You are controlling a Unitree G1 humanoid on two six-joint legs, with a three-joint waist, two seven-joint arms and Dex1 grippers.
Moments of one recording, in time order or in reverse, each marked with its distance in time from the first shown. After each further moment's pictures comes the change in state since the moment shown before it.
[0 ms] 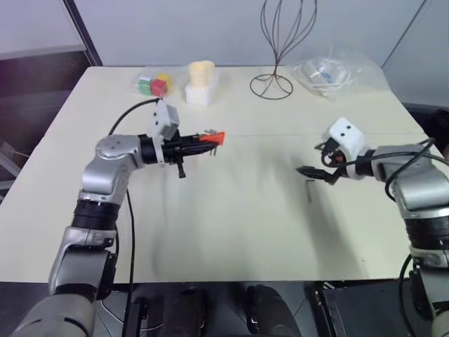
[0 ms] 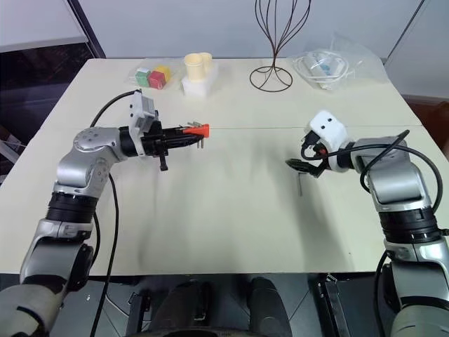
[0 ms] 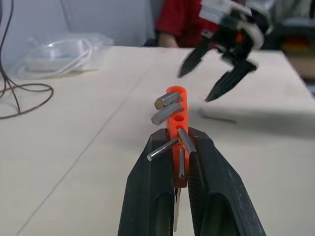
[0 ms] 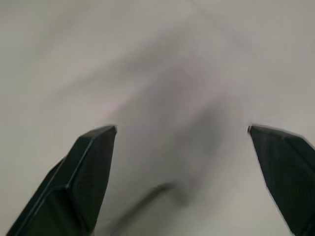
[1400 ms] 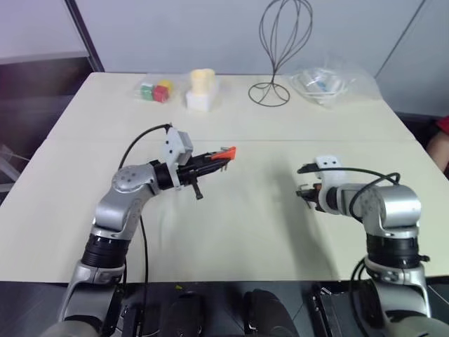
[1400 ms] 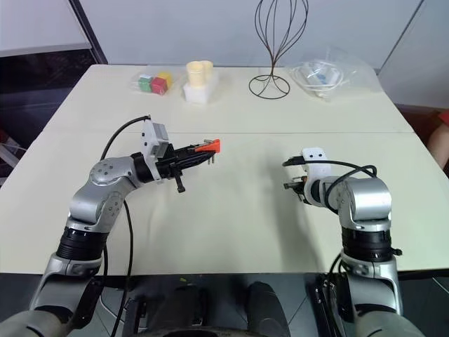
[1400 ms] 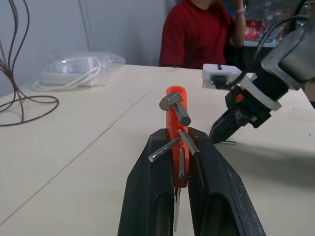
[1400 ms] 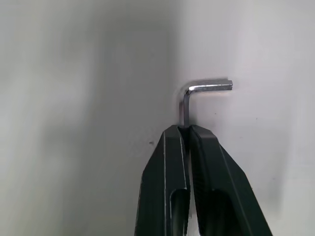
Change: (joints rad) left arm 0.195 -0.119 -0.028 -0.220 -0.028 0.043 0.231; right arm -0.022 0.377 -0.126 -0.006 0.104 0.432 -0.669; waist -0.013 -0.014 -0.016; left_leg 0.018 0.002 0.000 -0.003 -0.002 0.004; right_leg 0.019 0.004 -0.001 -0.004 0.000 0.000
